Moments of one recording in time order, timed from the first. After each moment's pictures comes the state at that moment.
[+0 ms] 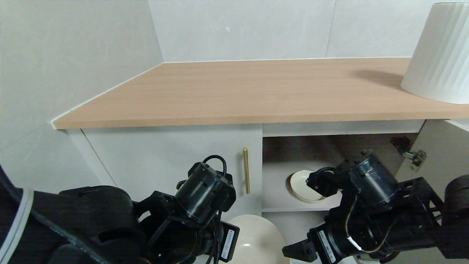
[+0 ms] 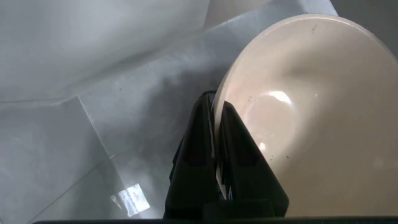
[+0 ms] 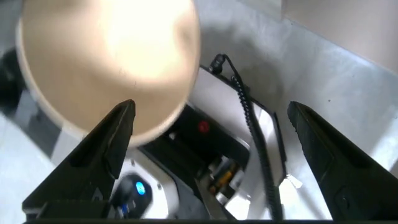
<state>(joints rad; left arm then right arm) -0.85 1.75 -0.89 0.08 0.22 -0.40 0.78 1.67 -0.85 0.04 0.14 0.36</state>
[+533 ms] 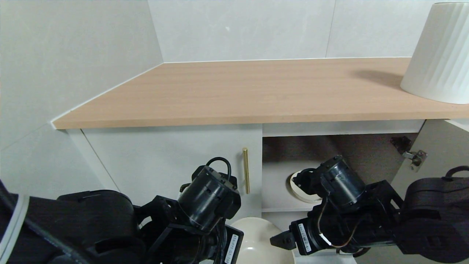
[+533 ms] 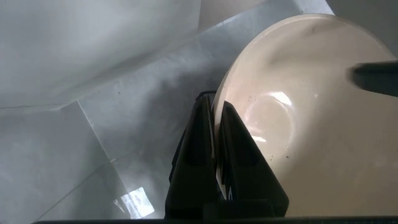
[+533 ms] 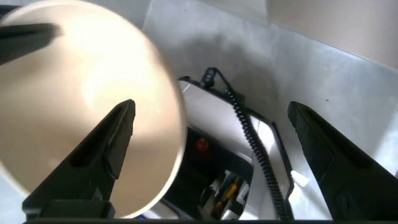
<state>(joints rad) -0.88 1.75 -0.89 0.08 0.23 -0.40 0.80 1.79 -0.90 -0.03 0.05 0.44</state>
